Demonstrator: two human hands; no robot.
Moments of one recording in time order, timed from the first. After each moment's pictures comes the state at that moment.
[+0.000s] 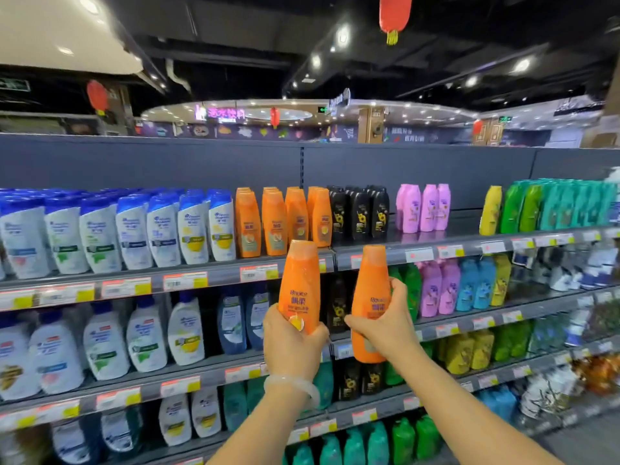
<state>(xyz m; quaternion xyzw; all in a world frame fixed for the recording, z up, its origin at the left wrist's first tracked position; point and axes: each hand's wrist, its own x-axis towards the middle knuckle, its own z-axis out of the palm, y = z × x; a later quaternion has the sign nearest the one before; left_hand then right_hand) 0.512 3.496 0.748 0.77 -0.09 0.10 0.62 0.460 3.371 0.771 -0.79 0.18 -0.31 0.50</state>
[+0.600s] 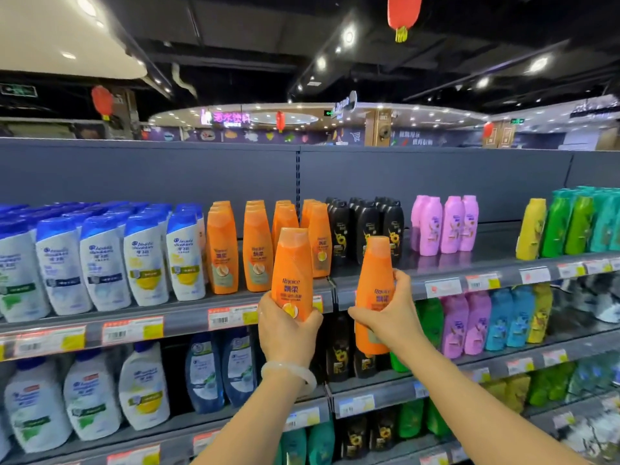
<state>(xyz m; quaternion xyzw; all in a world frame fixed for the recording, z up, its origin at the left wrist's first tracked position) 0.667 3.395 0.763 0.77 -0.07 0.16 0.62 0.597 3.264 0.790 -0.78 0.15 -0.31 0.52</state>
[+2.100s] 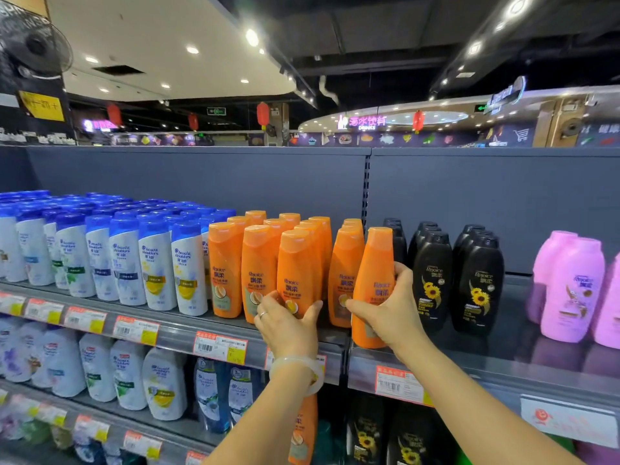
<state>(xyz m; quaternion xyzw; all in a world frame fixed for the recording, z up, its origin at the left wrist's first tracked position) 0.796 3.288 0.769 0.75 0.18 0.33 0.54 0.781 3.155 0.808 -0.79 -0.08 -0.21 0.58</state>
